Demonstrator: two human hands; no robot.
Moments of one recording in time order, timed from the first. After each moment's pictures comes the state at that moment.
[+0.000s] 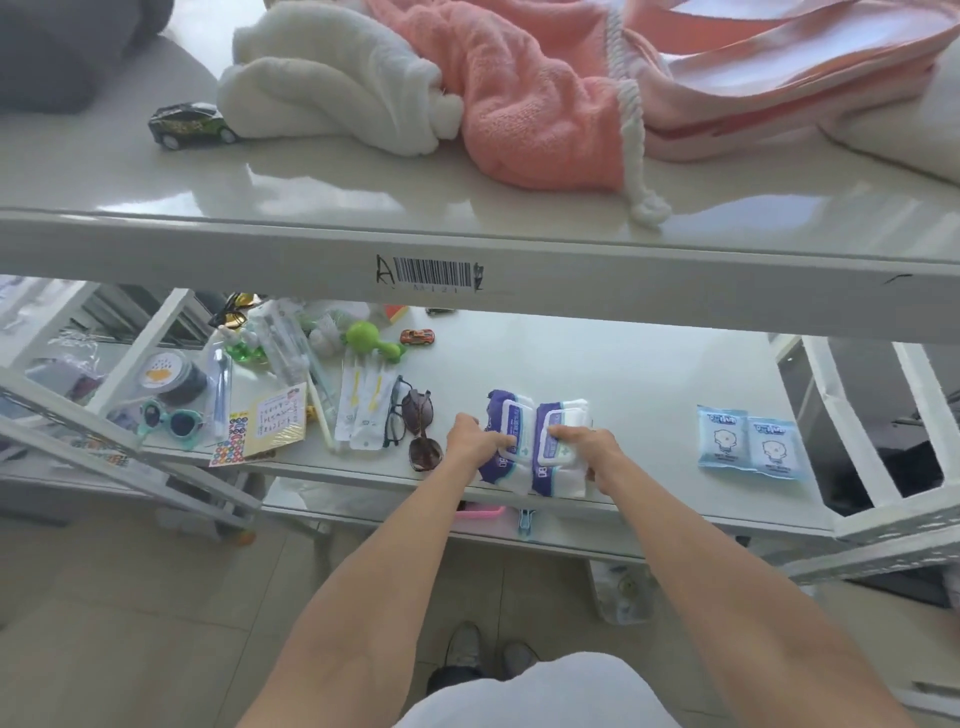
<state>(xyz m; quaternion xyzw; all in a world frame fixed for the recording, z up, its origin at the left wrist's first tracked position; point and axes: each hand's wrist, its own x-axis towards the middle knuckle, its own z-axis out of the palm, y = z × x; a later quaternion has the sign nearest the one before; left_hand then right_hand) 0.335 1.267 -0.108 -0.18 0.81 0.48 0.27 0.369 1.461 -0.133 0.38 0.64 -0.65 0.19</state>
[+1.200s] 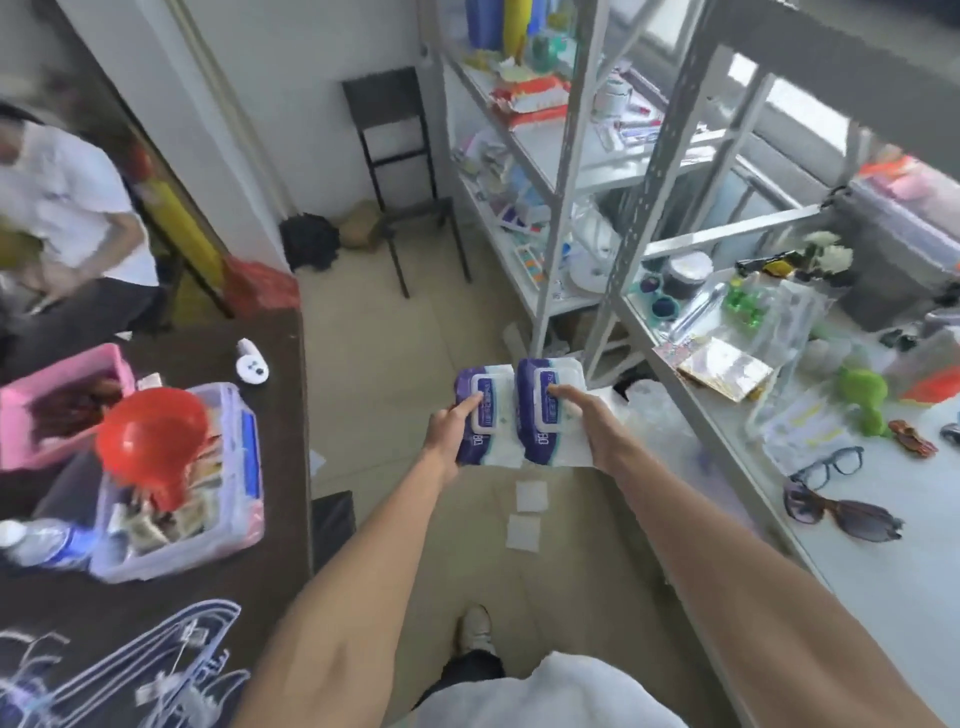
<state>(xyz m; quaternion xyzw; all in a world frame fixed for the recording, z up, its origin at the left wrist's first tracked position) 0.686 0.875 -0.102 -0.53 0.38 0.73 -0.20 0.512 0.993 -0.067 -0.05 0.61 -0.53 0.59</state>
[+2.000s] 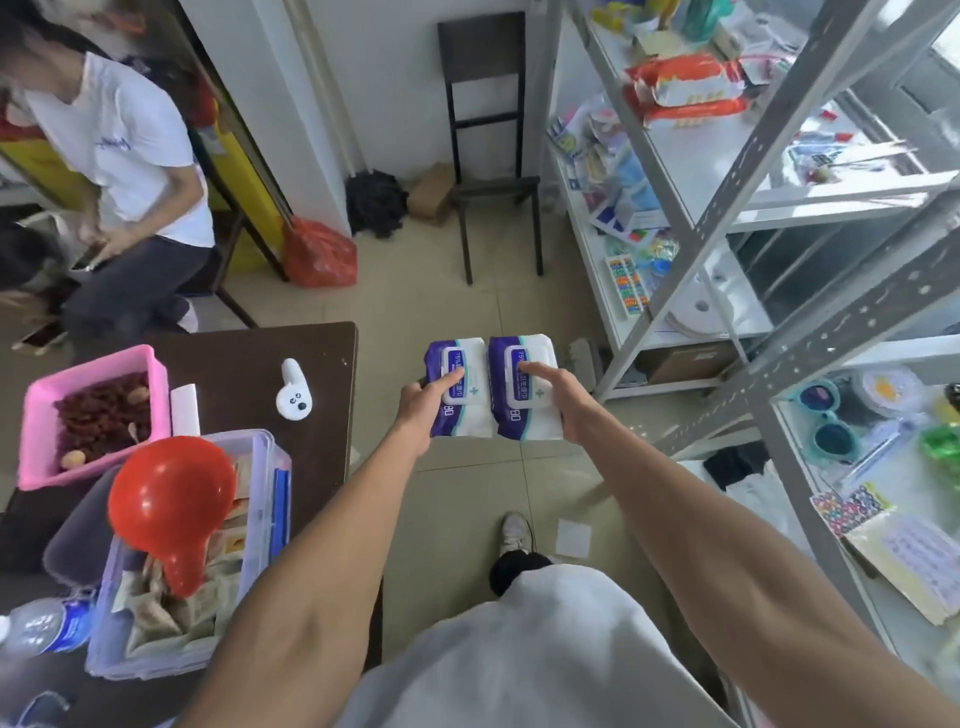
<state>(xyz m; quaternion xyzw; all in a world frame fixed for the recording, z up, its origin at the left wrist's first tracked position) 0.717 0.594 -0.140 -0.61 0.34 0.67 -0.26 0.515 0.667 -0.114 -0.10 0.62 -0.42 0.66</state>
